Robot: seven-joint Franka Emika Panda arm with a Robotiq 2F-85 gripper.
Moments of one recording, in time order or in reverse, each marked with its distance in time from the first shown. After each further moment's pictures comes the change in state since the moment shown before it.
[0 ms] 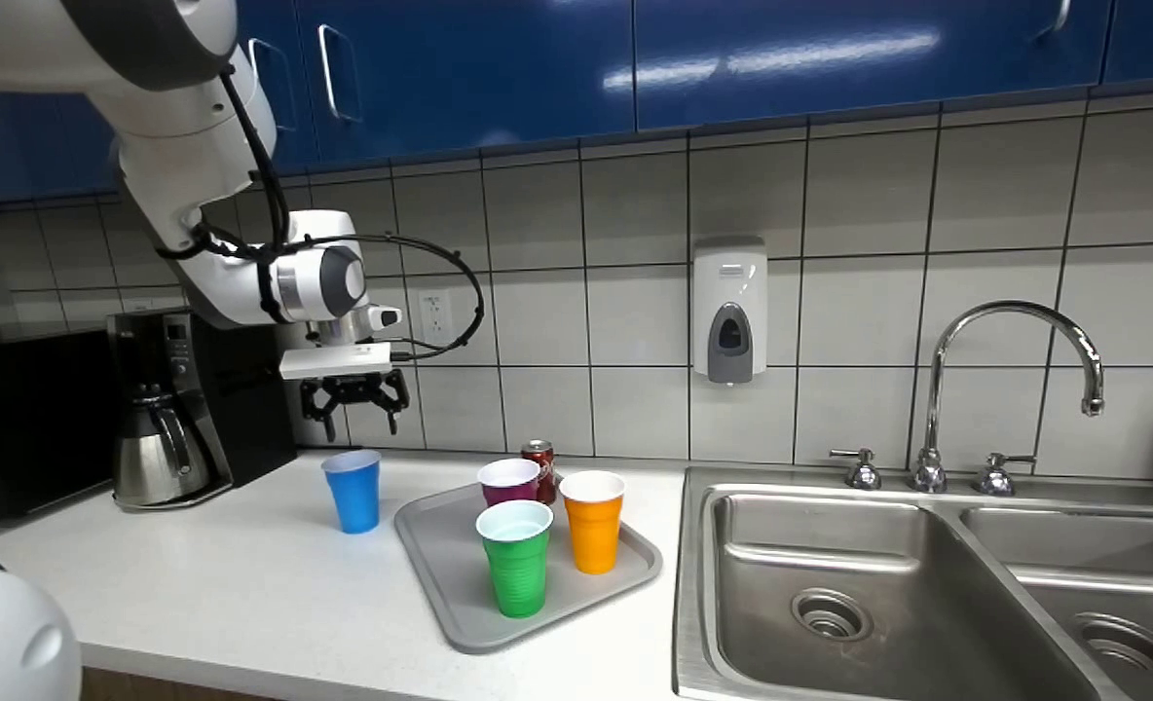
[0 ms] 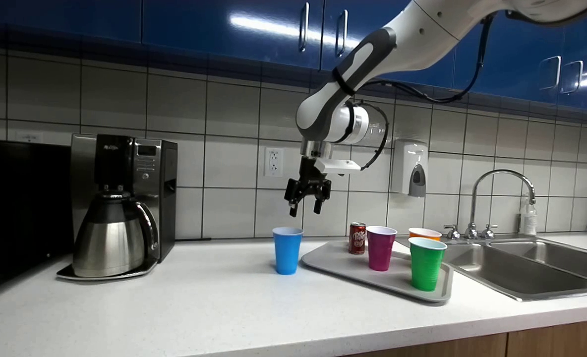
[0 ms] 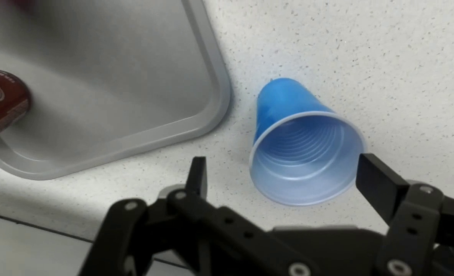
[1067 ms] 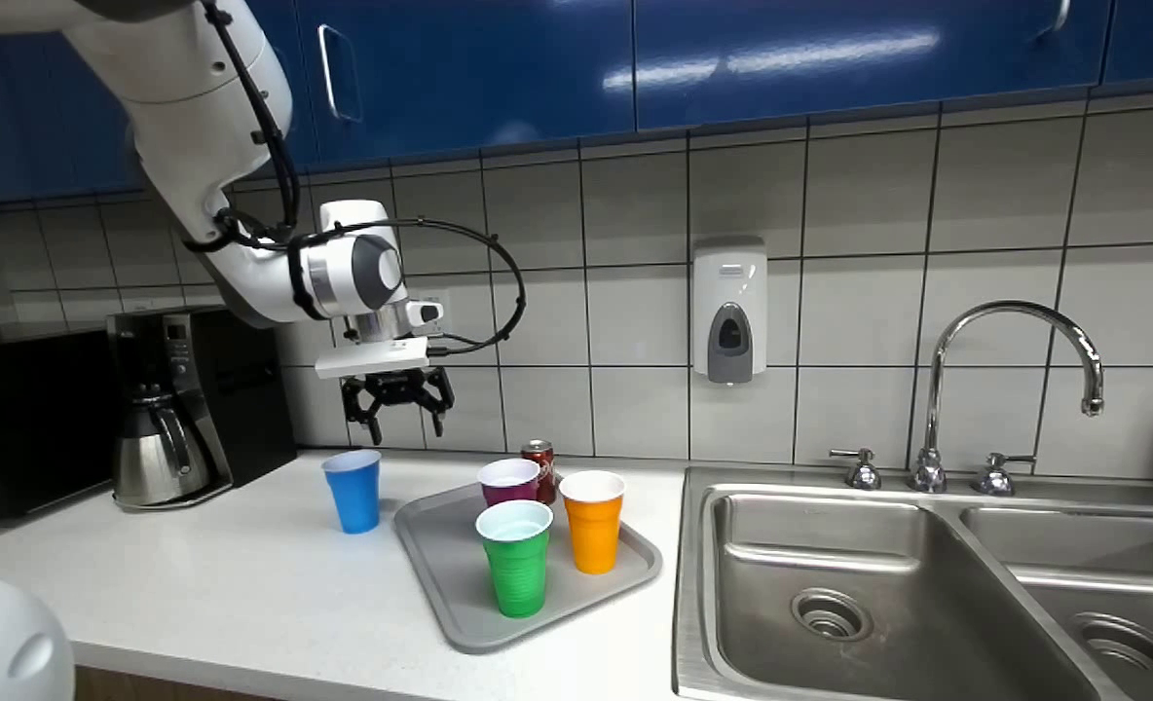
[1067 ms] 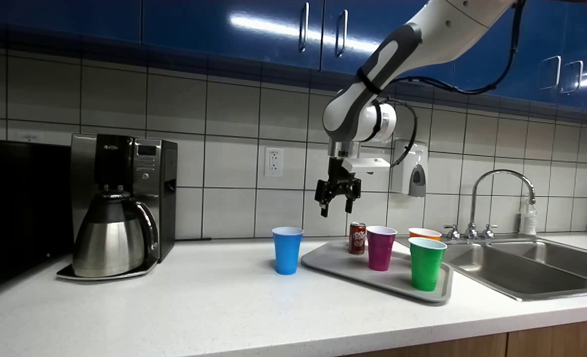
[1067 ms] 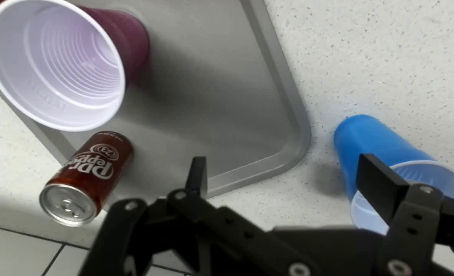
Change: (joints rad) arm -0.031 -0.102 -0.087 -0.128 -0.042 -0.001 0.044
